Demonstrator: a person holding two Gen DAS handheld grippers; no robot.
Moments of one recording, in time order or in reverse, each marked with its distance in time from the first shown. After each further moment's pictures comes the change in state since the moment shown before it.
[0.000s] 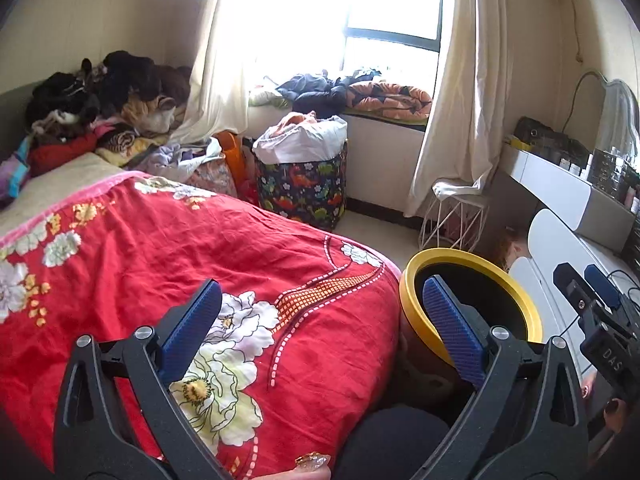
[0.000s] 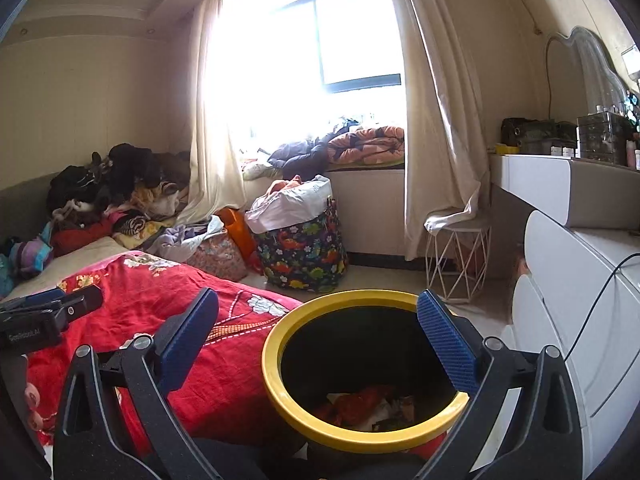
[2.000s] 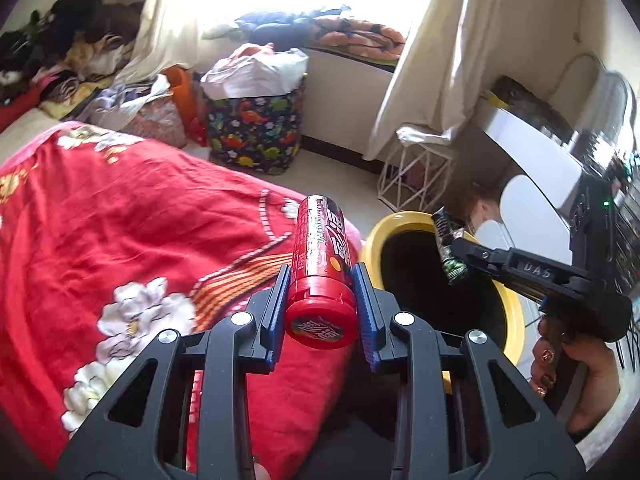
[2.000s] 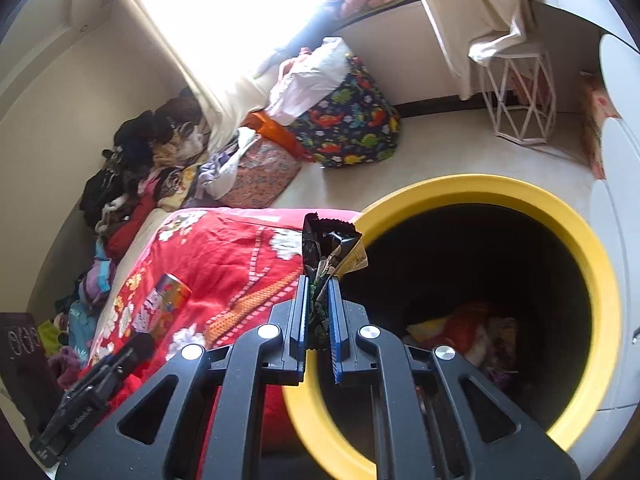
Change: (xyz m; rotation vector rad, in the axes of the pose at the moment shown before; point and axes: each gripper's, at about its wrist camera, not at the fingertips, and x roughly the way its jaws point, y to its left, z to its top) left arm 0.101 -0.029 0.012 -0.022 0.257 -0.187; right arm 0.170 -0.050 0.007 0.359 0.534 0.244
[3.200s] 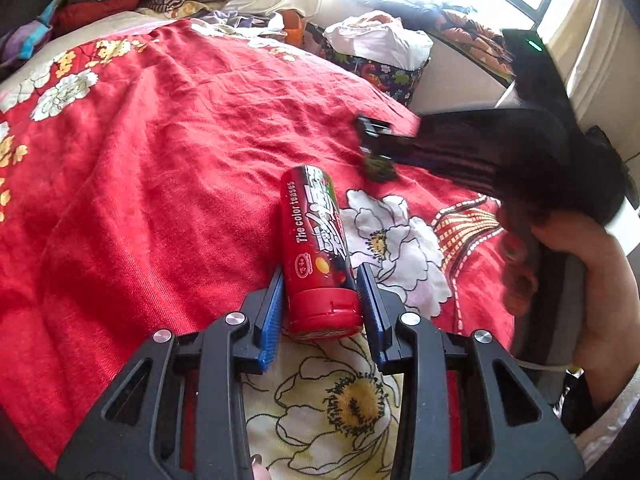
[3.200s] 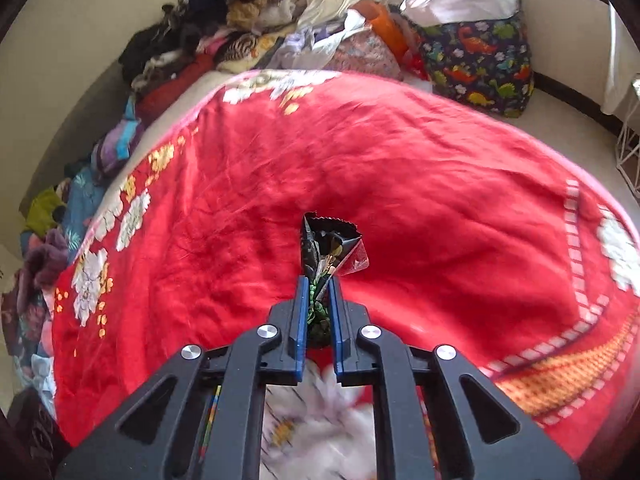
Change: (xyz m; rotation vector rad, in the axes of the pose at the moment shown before) left arm -0.020 0.176 -0.073 -0.313 0.092 0.193; right arm 0.216 0.226 -0.039 -0.353 0.335 0.138
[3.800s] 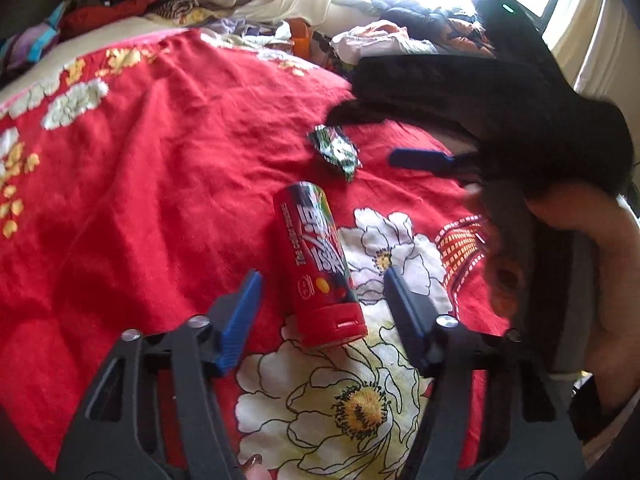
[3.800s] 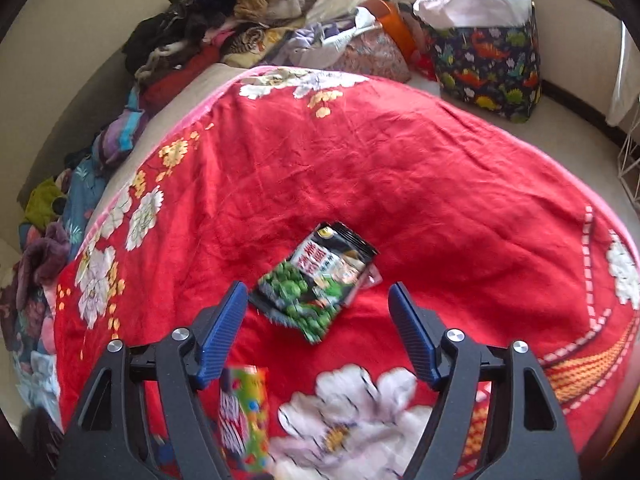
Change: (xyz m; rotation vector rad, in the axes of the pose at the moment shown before) left arm -0.002 0.008 0.010 -0.018 -0.017 0.016; right arm 0.030 0.049 0.023 -0.012 0.077 -0.017
